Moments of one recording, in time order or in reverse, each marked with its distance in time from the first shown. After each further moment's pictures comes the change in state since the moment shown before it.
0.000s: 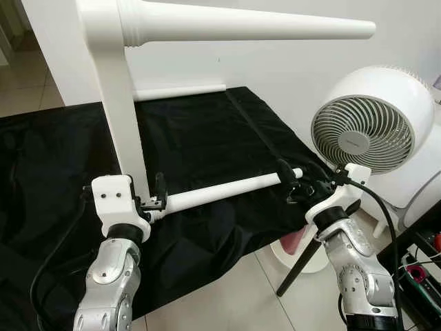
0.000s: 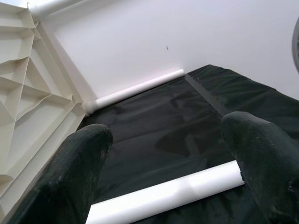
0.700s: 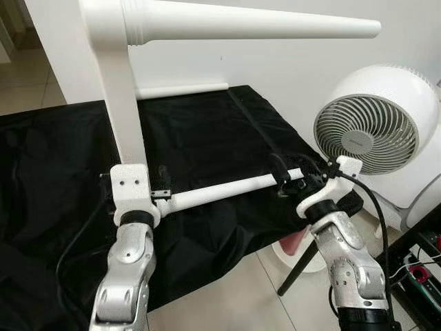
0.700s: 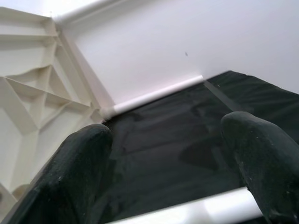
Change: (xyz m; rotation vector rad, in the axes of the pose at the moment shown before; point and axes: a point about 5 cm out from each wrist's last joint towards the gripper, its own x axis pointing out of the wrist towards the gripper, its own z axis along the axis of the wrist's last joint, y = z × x) left arm 0.031 -0.017 -0.005 0.071 0.011 0.055; right arm 0.016 0.021 0.007 0.027 -0.039 0.050
